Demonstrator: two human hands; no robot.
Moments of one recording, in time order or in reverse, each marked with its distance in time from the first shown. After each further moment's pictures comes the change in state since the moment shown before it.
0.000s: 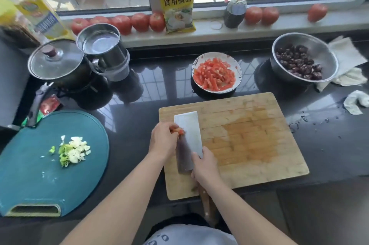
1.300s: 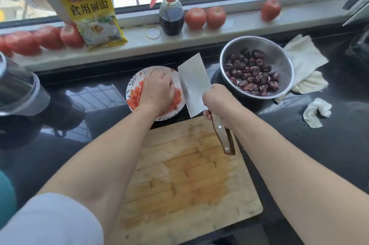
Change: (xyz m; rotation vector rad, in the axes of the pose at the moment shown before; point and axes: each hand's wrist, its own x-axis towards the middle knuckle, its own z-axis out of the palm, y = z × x) left_hand 0.201 0.201 0.119 0.450 0.168 0.639; right_hand 0.154 -0.139 -0.277 -0.015 0.077 0.031
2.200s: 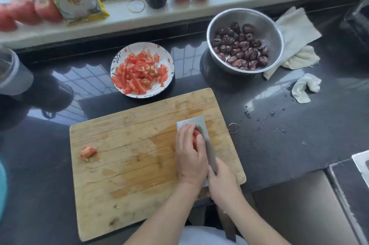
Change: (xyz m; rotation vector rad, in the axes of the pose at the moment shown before) left_hand -0.224 0.166 0.063 -0.692 0.096 -0.466; right_hand -0.112 0.240 0.047 -0.058 0.004 -0.044
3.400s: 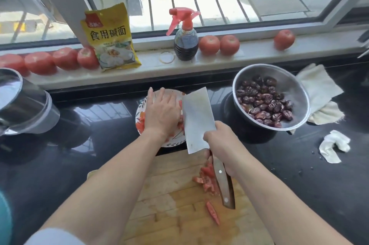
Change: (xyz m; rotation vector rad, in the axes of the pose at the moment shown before) left_hand 0.287 0.005 -0.098 1.030 -0.015 0.448; right_hand 0.110 -0.227 -0.034 0.142 -0.085 0.001
